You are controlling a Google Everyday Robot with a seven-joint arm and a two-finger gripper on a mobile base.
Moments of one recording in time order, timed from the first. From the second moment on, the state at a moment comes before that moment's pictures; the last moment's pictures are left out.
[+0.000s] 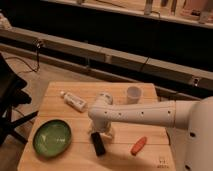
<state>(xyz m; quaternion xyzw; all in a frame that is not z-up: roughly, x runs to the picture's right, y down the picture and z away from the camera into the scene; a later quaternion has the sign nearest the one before) -0.018 0.251 0.794 -0.27 -0.24 -0.57 0.74</state>
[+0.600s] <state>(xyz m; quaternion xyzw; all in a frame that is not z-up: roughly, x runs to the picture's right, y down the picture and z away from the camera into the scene) -0.029 0.268 0.794 -0.27 -0.26 -0.61 0.70</state>
